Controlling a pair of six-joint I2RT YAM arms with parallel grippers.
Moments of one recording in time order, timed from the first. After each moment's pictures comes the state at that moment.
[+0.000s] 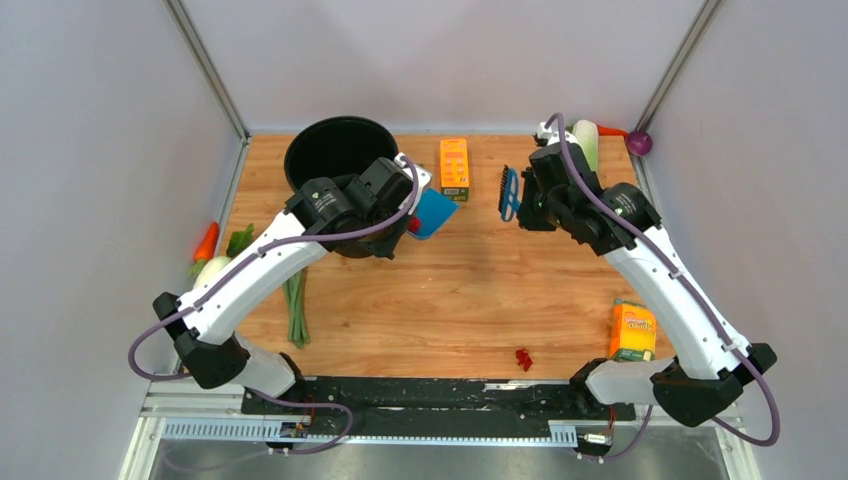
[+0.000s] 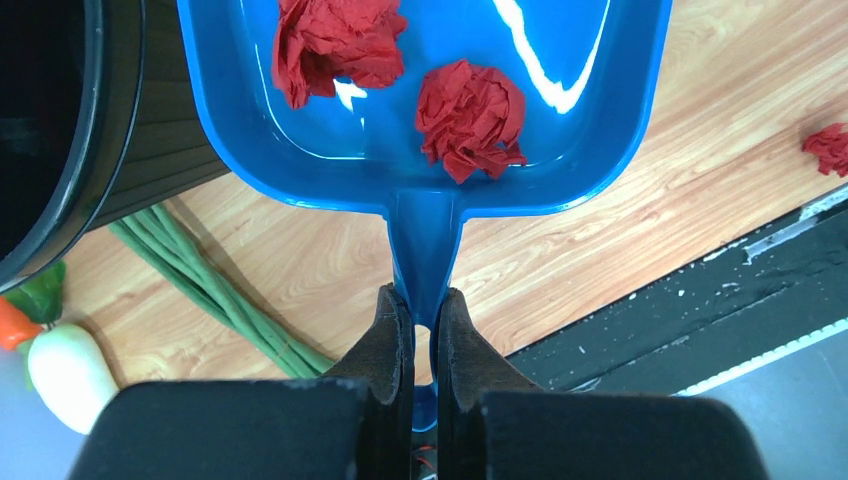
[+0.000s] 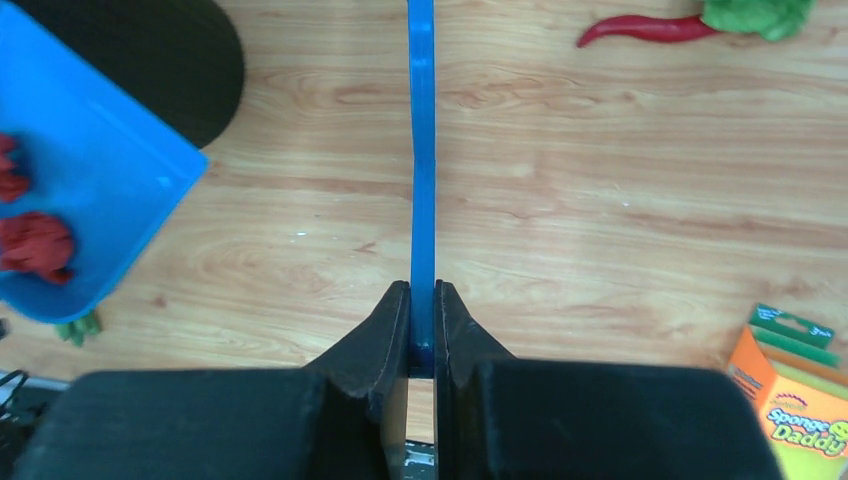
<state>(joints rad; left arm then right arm) -0.88 1.46 1.72 -1.27 -0.21 -0.21 0.62 1.29 1.65 -1.12 0.27 0.49</state>
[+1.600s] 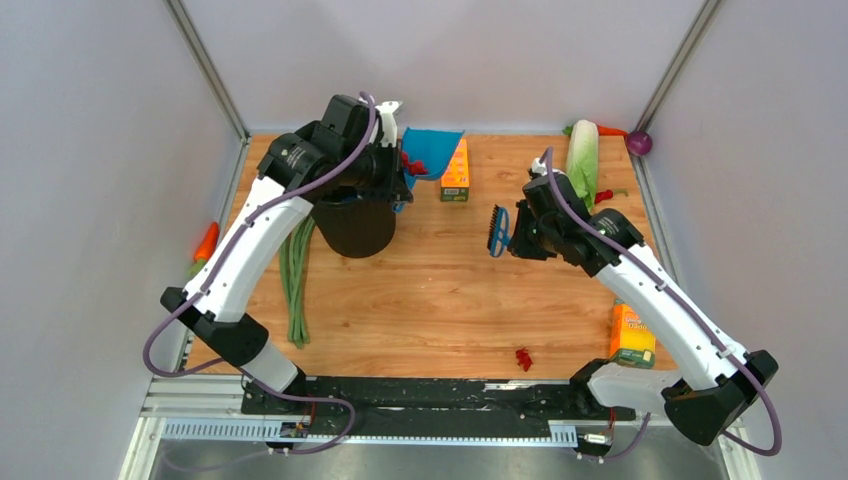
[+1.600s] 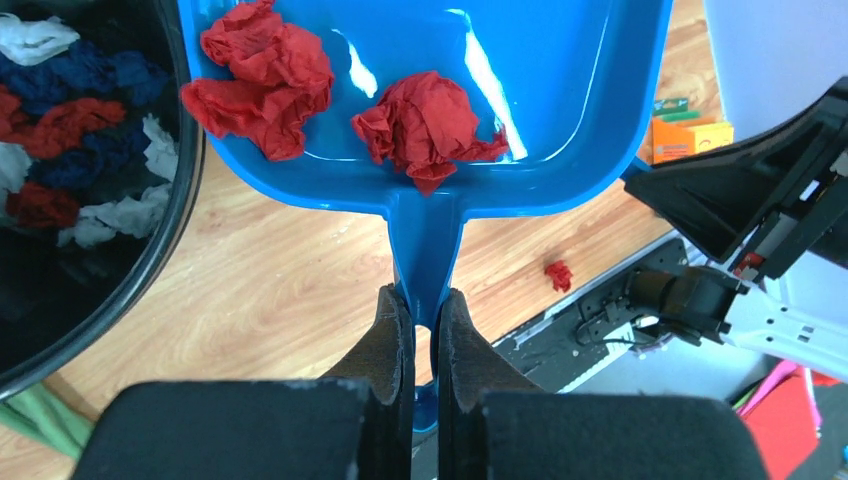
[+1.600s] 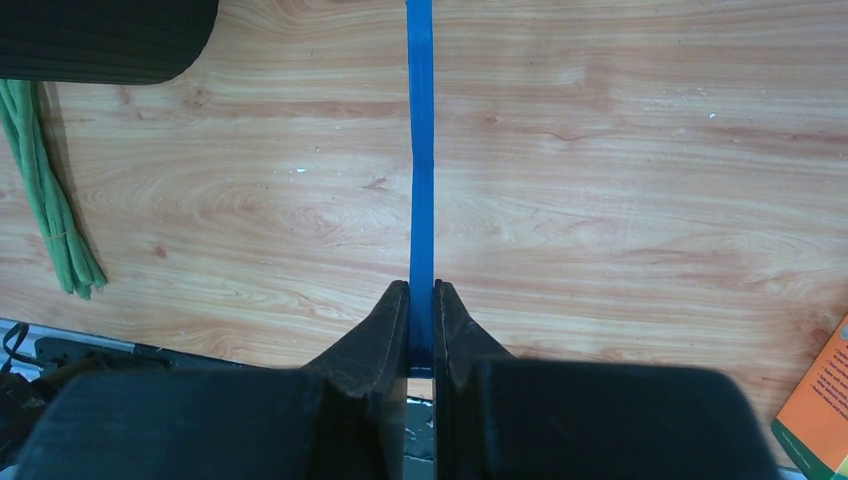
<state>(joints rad) -0.64 1.58 2.03 -1.21 0.14 -0.41 0.61 1.18 1.32 -1.01 0.16 0.61</state>
